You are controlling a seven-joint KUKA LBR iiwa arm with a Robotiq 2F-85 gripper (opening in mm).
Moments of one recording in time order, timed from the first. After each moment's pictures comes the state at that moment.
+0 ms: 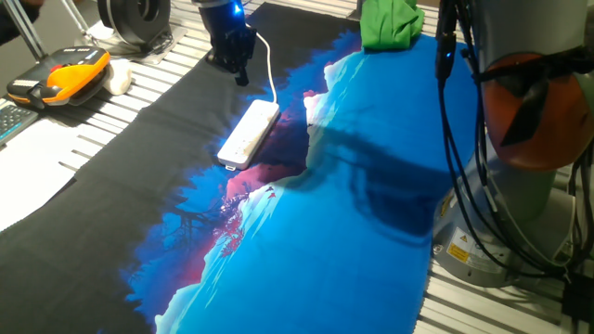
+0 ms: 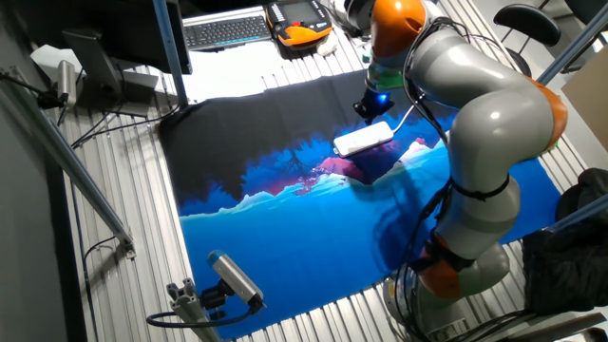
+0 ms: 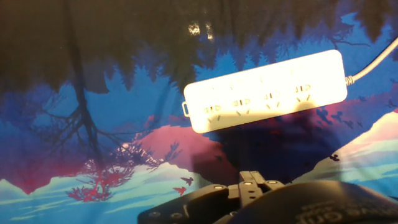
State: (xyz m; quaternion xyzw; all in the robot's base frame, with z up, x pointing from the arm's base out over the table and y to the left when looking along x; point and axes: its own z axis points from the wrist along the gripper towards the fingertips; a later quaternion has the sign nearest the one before) arm 0.515 0.001 0.236 -0.04 -1.00 0.00 0.05
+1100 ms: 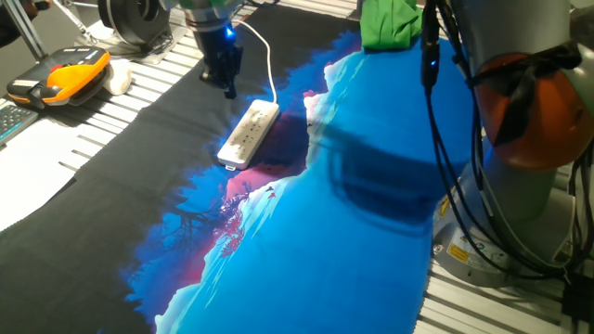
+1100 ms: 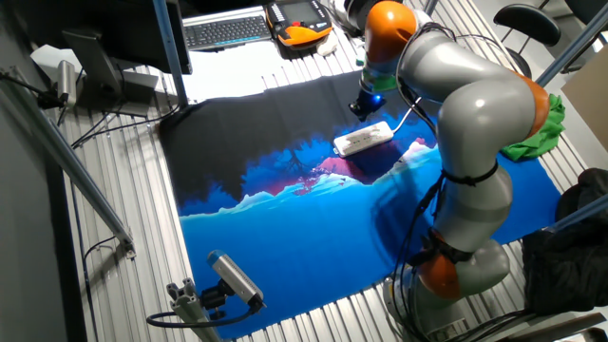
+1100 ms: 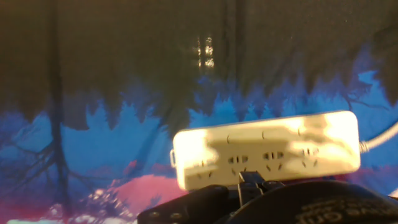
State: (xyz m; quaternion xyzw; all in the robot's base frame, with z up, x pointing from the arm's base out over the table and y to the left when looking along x) arm 0.566 -0.030 0.160 0.01 -1.00 -0.01 0.03
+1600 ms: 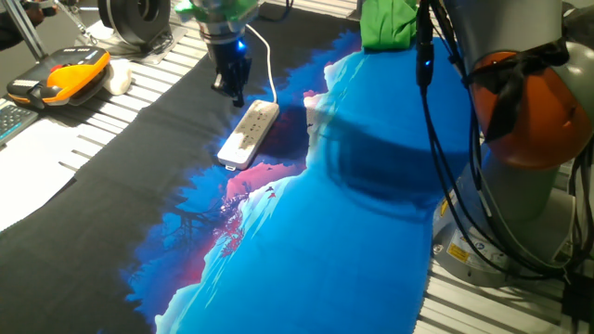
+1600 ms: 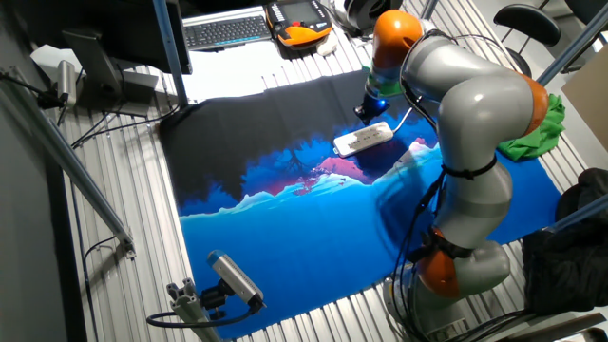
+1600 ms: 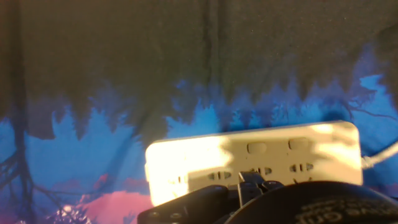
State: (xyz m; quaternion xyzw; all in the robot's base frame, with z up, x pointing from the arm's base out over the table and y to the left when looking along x) arm 0.570 -0.045 0.124 0.00 -1.00 -0.03 0.03
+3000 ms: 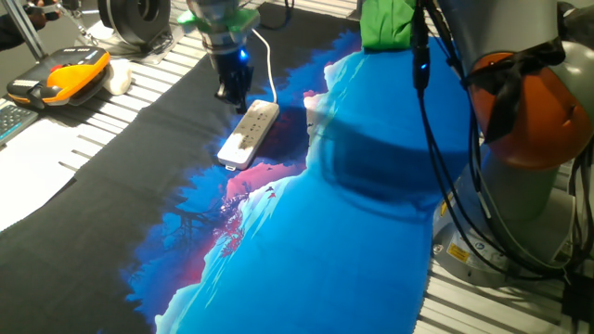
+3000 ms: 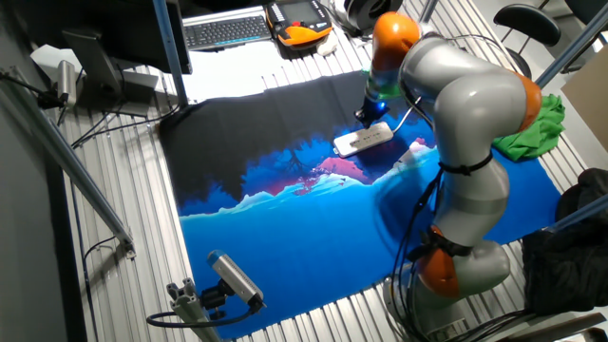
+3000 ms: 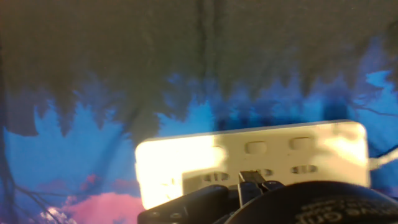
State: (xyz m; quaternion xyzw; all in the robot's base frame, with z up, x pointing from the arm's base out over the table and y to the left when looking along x) arm 0.565 -0.042 0.103 0.00 -1.00 -0.02 0.03
